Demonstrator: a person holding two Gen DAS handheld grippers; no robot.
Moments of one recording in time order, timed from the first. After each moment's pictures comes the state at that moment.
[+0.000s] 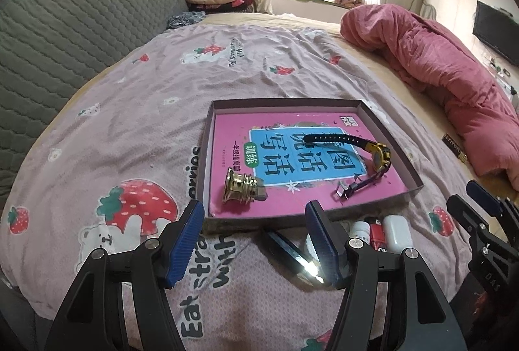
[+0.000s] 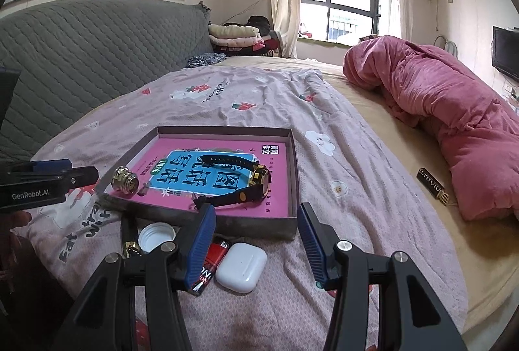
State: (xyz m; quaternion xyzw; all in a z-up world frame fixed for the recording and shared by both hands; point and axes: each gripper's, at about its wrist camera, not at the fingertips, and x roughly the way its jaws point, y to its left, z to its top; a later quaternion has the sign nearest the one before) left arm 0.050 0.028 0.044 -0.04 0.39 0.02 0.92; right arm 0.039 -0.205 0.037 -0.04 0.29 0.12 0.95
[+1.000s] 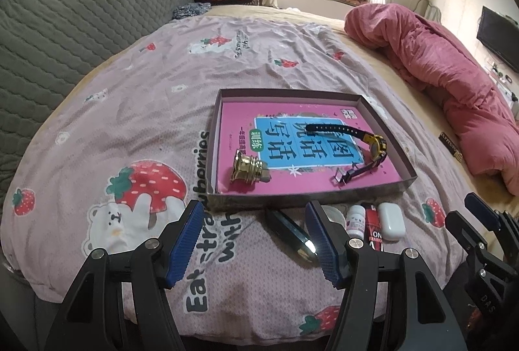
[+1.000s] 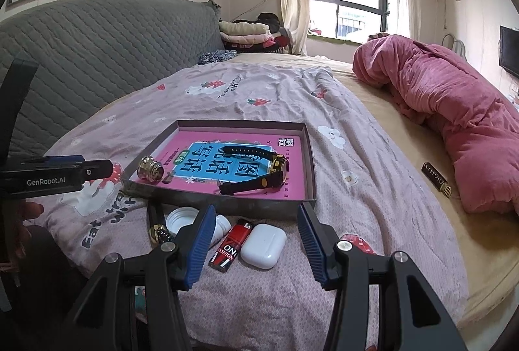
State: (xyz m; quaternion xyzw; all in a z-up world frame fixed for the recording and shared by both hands) left arm 0.030 0.035 0.048 -0.05 0.40 0.03 0.91; right arm 0.008 -0.196 0.044 -0.04 0.31 0.14 0.94
